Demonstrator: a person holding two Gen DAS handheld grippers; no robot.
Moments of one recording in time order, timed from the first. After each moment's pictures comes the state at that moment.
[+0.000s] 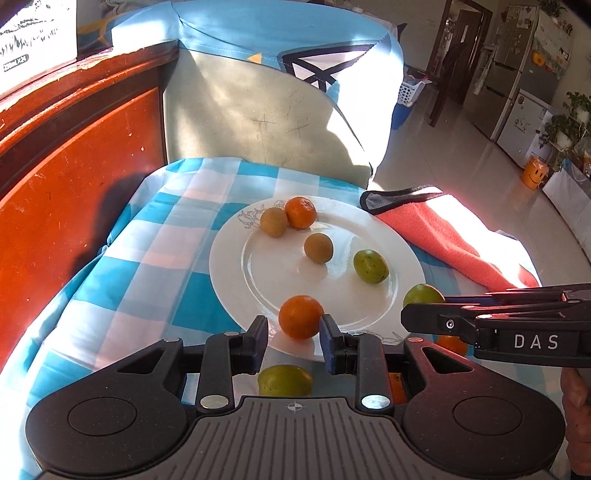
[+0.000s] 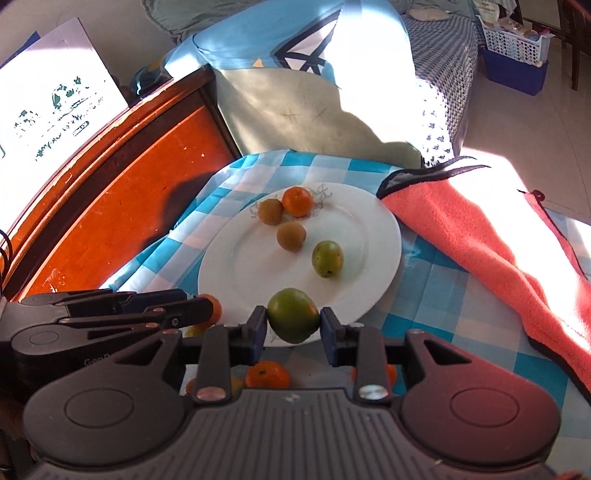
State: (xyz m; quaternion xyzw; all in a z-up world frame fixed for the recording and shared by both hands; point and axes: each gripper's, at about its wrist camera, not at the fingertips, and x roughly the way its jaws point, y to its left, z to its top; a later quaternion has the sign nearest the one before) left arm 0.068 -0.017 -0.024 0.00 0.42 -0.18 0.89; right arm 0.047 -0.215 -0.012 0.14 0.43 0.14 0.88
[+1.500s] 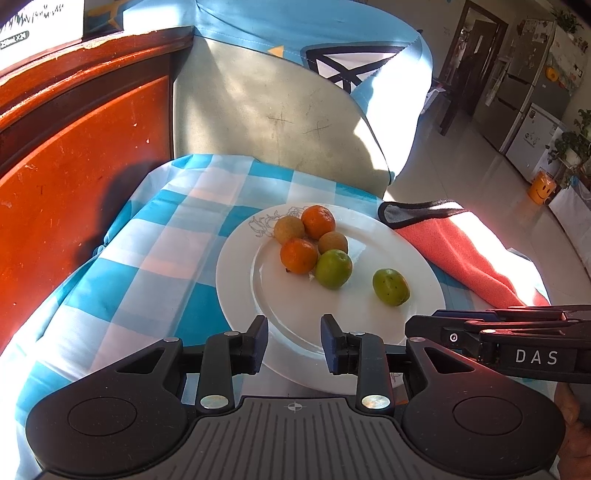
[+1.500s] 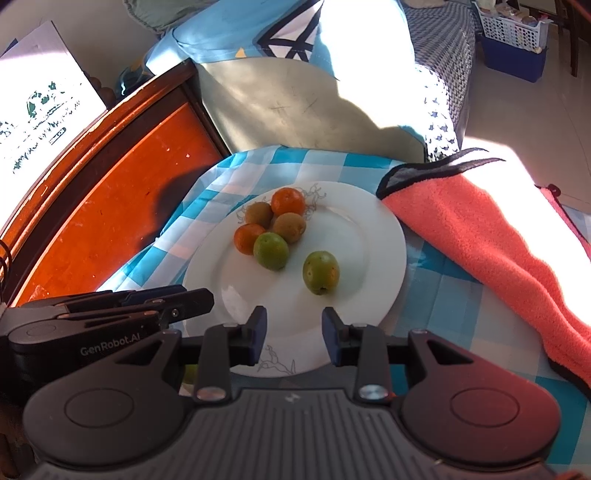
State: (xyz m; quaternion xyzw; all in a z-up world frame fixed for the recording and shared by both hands) left arm 0.094 -0.012 -0.035 -0.03 0.42 -0.17 0.89; right arm 0.072 -0.220 -0.025 0.15 0.44 0.14 0.87
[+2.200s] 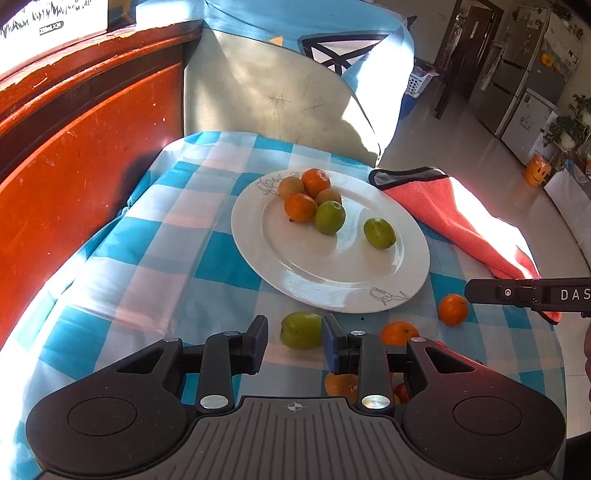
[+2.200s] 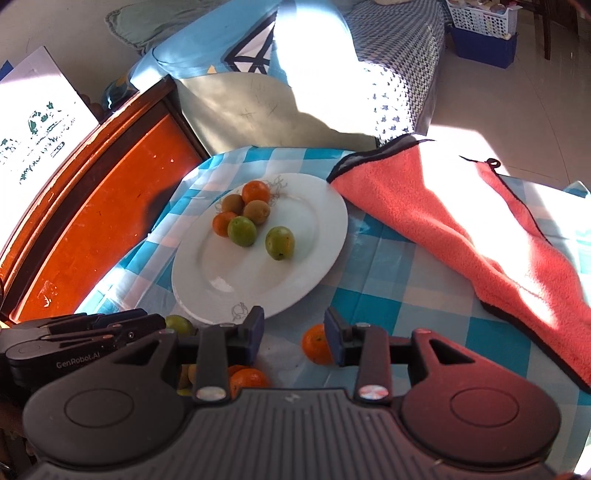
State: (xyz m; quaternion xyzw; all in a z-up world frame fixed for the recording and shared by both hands) left arm 0.045 0.007 -0.027 -0.01 0.44 -0.17 0.88; right arm 0.022 -0.257 -0.010 0.17 0.45 0.11 0.87
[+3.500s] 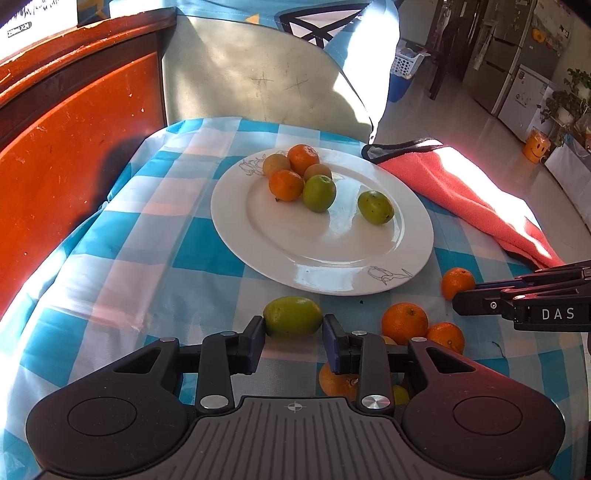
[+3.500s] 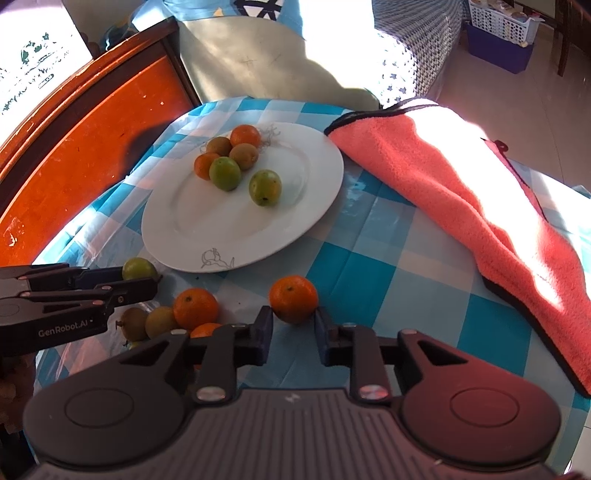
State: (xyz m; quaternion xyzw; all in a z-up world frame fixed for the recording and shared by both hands) left arm 0.046 -0.011 -0.046 0.02 0.45 -0.18 0.88; right arm 0.025 -0.241 -0.037 0.10 0.49 0.11 0.86
